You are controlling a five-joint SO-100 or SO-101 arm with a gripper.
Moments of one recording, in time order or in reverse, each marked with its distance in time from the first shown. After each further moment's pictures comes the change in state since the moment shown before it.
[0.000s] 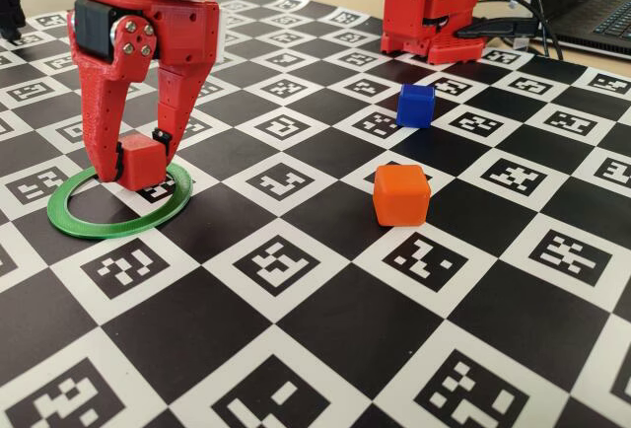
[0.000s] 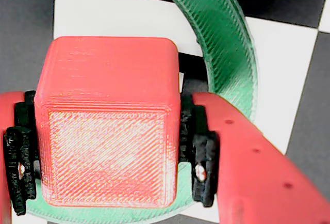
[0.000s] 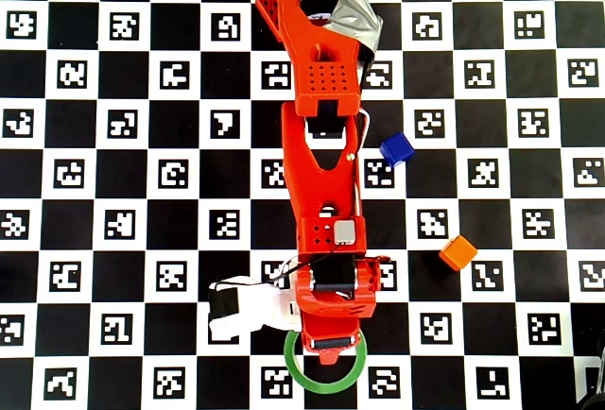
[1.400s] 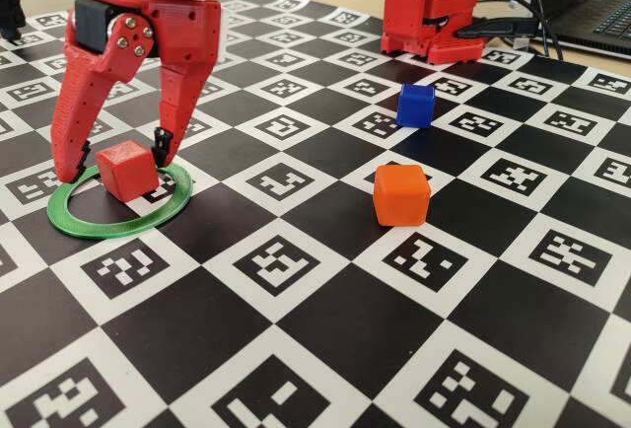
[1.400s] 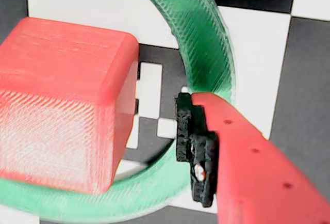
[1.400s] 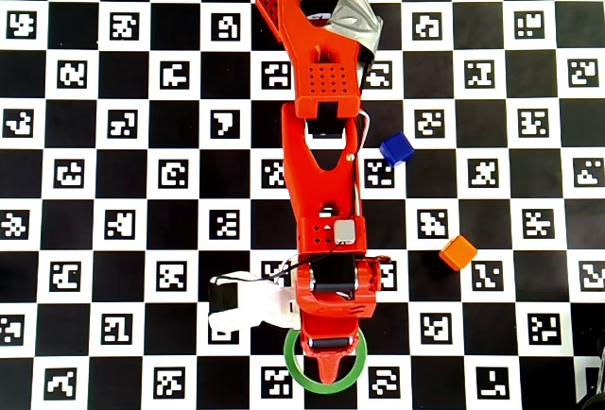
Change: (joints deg) arm -0.5 -0.2 -1.4 2.5 3.0
